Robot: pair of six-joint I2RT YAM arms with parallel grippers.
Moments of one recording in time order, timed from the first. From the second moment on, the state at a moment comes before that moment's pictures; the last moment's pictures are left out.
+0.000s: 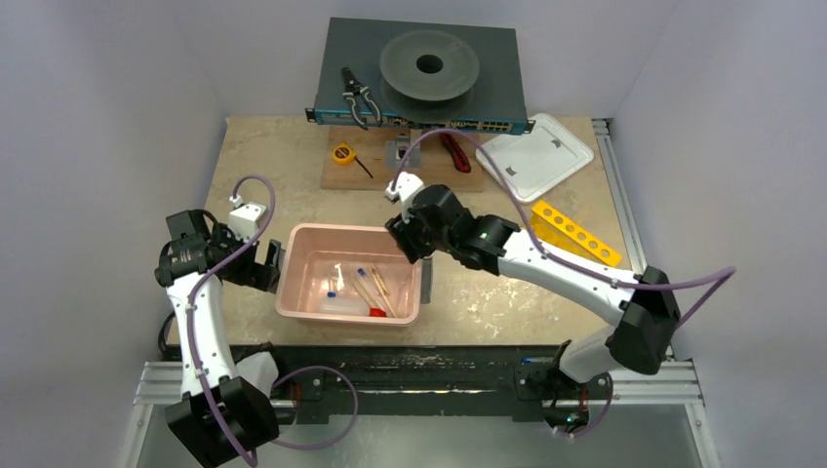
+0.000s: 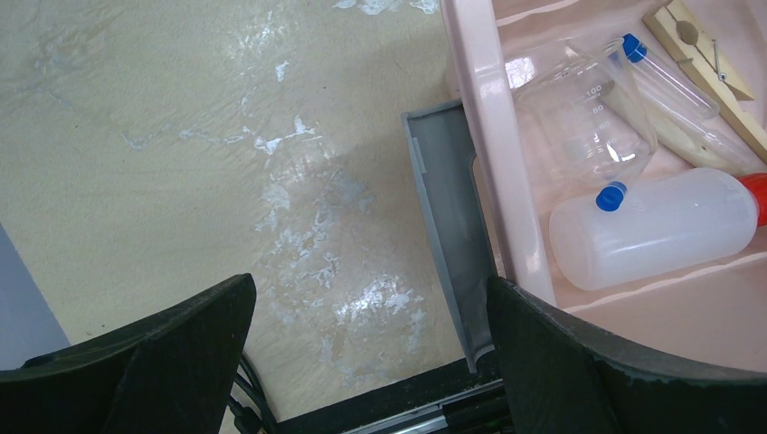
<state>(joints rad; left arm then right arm) 0.44 0.95 0.87 -0.97 0.46 0.63 0.96 1.50 1.26 -0.44 0.11 0.03</state>
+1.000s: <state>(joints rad) 0.44 0.95 0.87 -0.97 0.46 0.64 0.23 1.33 1.11 -0.27 0.45 0.57</state>
